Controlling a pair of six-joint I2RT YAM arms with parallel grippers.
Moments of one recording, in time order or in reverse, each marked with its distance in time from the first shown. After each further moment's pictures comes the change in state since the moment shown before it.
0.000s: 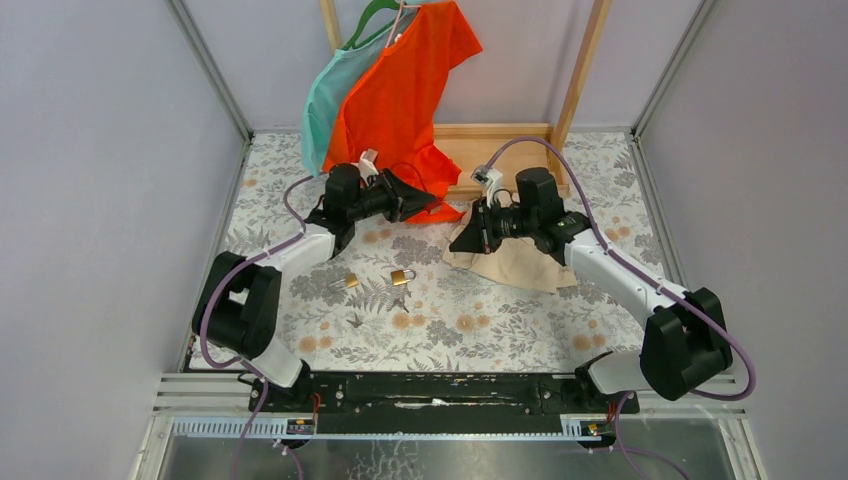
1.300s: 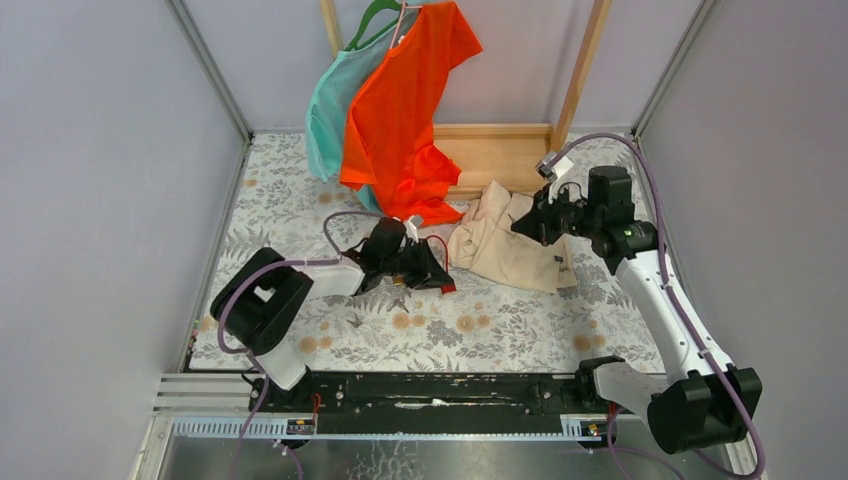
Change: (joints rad) left arm -0.272 0.051 -0.220 -0.112 -0.098 0.321; right arm -0.301 -0.274 0.019 -0.286 0.102 -0.373
